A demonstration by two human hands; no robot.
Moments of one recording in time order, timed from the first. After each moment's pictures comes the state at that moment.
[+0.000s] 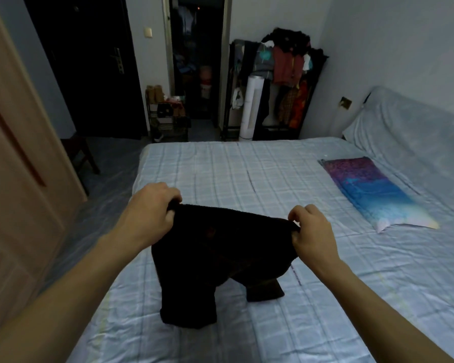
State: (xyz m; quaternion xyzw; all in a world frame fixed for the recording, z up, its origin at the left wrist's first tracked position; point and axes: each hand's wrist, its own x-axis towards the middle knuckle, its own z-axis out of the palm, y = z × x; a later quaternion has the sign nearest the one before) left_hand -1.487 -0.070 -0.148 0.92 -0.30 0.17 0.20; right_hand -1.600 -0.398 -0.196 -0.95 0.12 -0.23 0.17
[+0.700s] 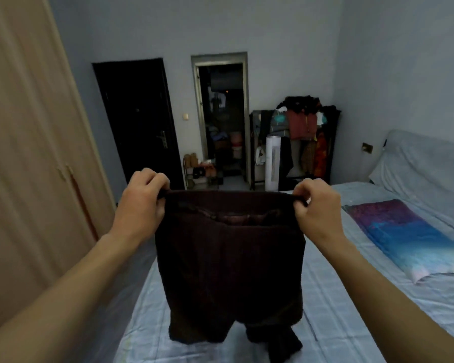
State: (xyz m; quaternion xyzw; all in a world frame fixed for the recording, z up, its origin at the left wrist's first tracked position) left_hand -1.605 -0.128 -0.001 0.86 -0.26 0.42 0.16; right_hand -1.648 -0.475 -0.045 -0.84 0.00 -0.46 0.28
